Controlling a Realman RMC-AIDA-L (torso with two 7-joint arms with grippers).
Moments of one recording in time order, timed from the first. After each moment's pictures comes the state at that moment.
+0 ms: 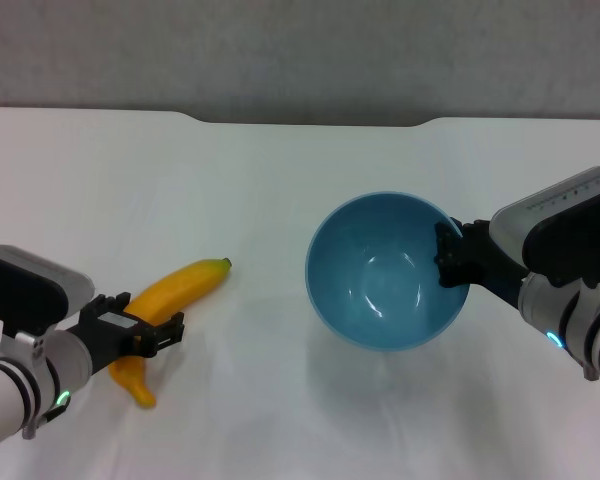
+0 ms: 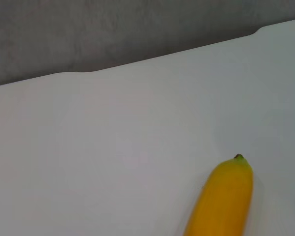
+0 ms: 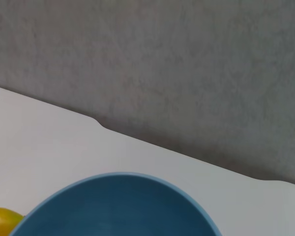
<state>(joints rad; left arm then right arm) -0.35 -2.04 -1.32 -0.67 0.87 -0.24 1.99 0.16 2.01 1.09 1.43 -0.12 -0.28 -2.76</state>
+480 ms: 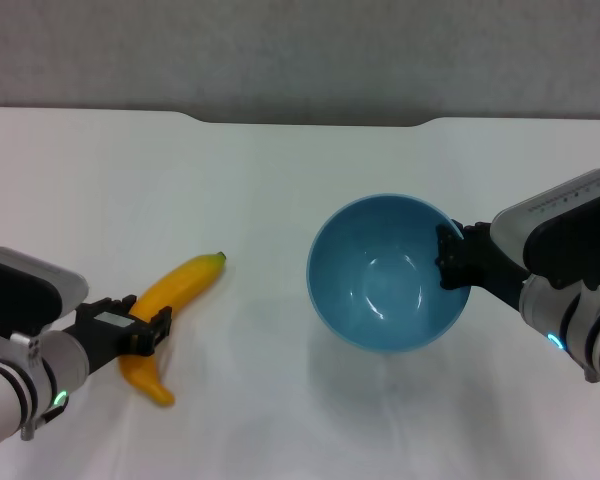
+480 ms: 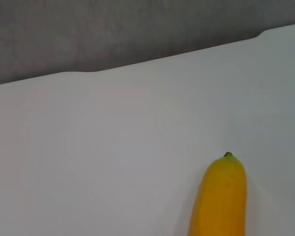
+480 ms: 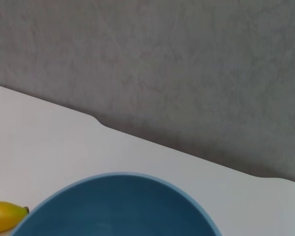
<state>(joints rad) -0.33 -2.04 -1.33 -0.69 0.87 -0.24 1.99 0.16 2.01 1.09 1.43 -0.12 -0.28 -2.76</state>
